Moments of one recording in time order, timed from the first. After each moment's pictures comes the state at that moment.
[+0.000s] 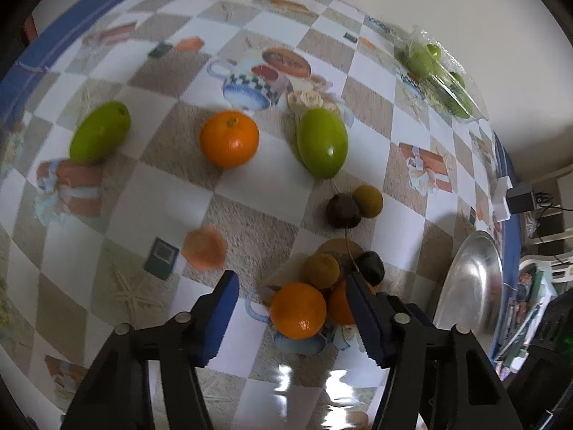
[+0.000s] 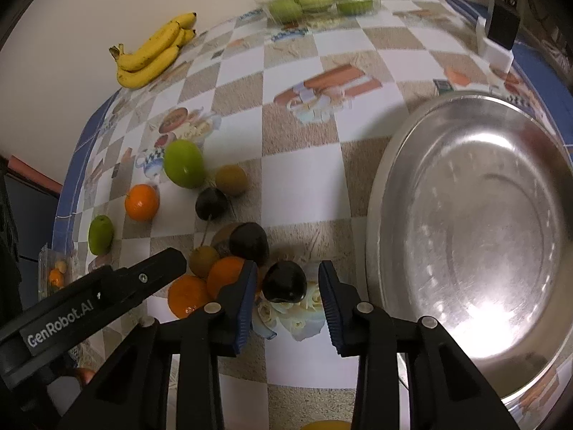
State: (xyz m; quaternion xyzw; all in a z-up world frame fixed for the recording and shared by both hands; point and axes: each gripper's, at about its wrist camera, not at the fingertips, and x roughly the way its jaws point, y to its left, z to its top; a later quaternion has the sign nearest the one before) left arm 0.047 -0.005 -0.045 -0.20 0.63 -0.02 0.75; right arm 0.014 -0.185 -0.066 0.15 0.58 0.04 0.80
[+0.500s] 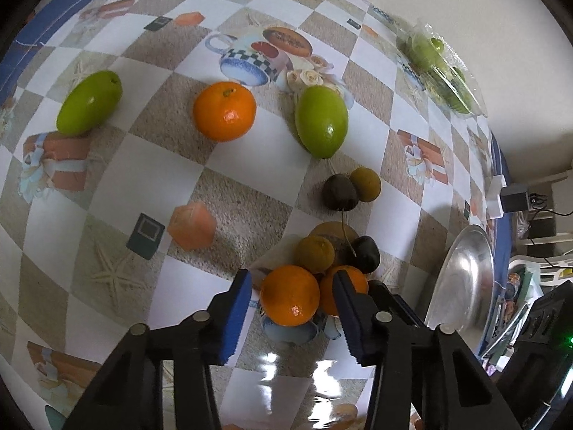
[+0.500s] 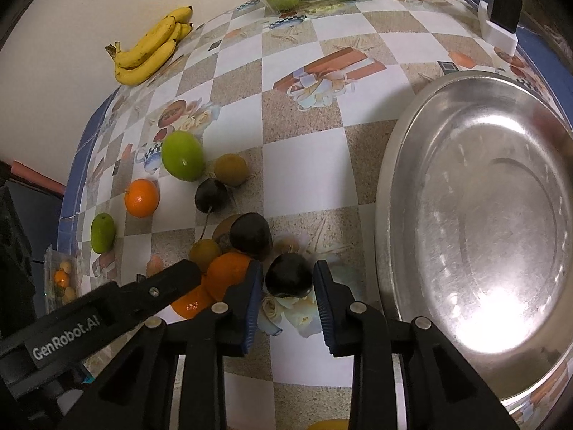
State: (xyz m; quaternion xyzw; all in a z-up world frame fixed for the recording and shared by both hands) left arm 0.043 -0.004 -0.053 -0.22 0.64 -0.03 0.73; right arm 0.013 -0.184 -0.071 0.18 0.59 0.04 0.79
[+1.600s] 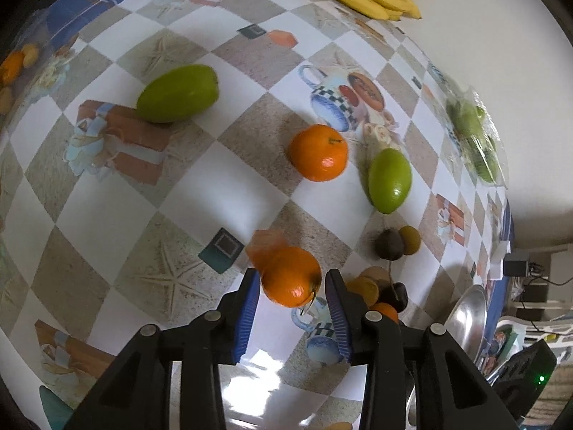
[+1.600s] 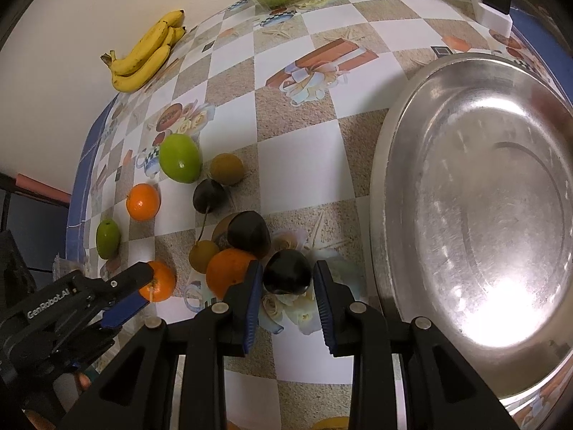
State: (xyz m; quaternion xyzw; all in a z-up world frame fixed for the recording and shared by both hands) left arm 0.036 0.052 -0.055 -0.30 0.61 0.06 0.73; right arm 0.010 -0.191 -0.075 0.21 0.59 0.05 0.78
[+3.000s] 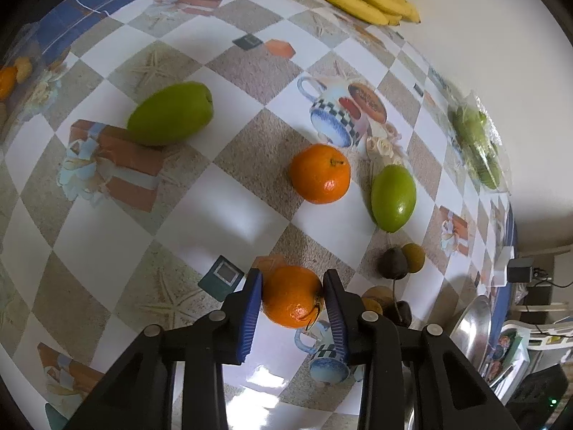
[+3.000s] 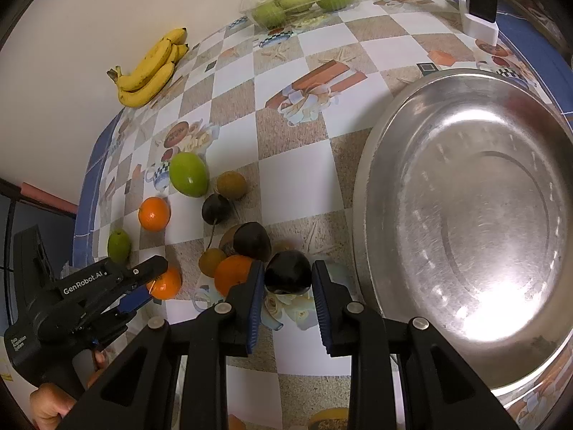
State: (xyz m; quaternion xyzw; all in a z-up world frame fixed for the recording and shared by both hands) left arm 0.050 0.055 -0.056 -0.29 0.59 0.06 0.75; right arm 0.004 -0.201 -0.057 0.21 0.57 0.04 0.79
